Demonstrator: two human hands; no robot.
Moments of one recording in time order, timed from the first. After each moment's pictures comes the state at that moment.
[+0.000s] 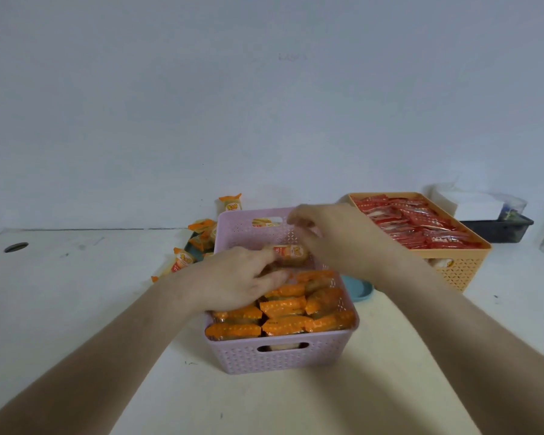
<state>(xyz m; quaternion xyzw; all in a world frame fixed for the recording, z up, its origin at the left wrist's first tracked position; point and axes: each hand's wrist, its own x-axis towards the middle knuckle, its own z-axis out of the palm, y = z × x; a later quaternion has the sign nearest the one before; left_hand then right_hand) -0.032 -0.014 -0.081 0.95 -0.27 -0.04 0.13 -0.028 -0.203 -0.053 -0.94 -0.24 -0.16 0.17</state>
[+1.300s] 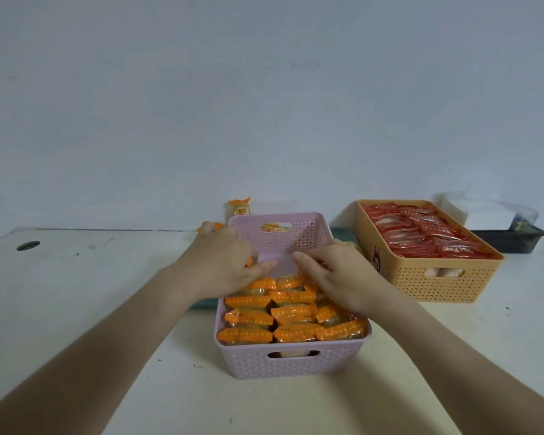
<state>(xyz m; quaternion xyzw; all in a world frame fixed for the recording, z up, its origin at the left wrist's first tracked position) -0.013 0.011 -0.078 0.97 -0.21 0.13 -0.09 -0.020 -0.200 -0.101 -0.92 -0.26 -0.13 0.26</state>
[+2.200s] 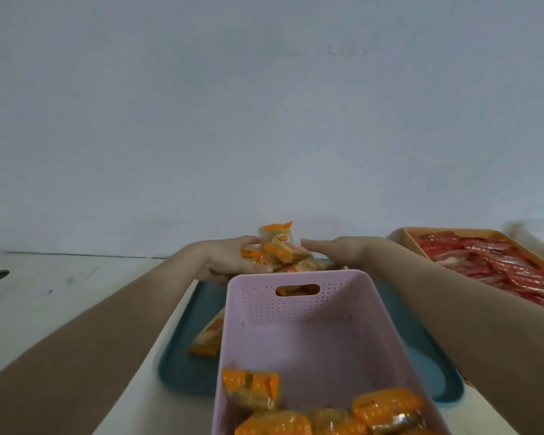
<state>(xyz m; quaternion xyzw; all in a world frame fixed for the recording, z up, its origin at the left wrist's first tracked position) 0.169 0.061 -0.101 0.85 0.00 -0.25 0.46 0.162 -0.171 -0.078 -0.85 0.04 0.30 0.43</state>
